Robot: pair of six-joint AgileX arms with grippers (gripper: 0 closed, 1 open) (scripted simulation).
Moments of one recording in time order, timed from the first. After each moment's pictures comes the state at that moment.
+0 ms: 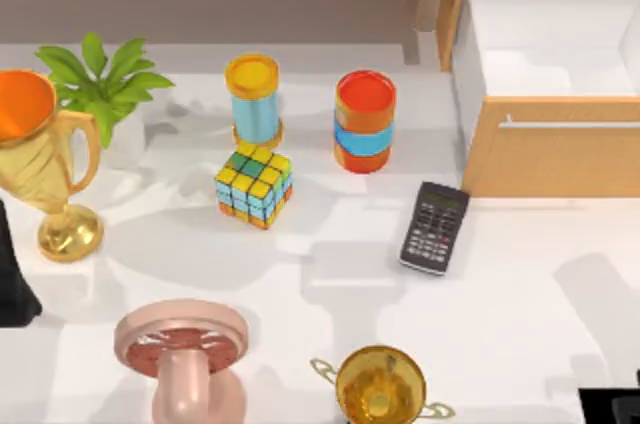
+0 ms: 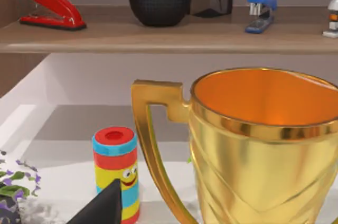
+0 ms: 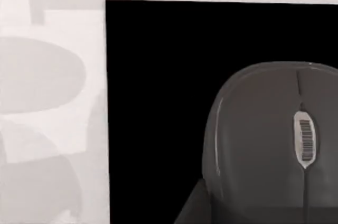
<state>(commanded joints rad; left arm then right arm) 0.00 0.00 0.00 0.00 0.00 0.00 0.38 0.99 0.51 -0.94 0.04 0.36</state>
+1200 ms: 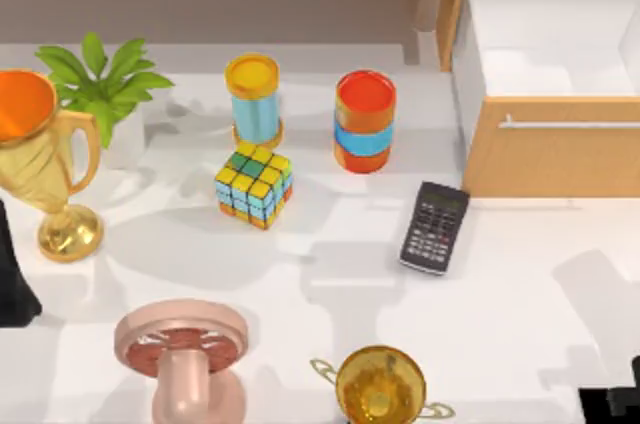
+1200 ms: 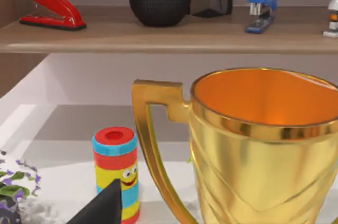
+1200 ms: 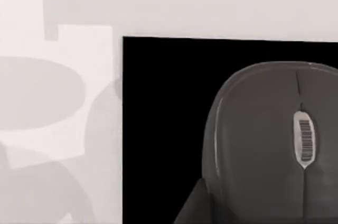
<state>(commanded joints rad) 0.00 0.00 0.00 0.00 0.00 0.00 0.38 0.99 0.49 -0.89 0.04 0.36</state>
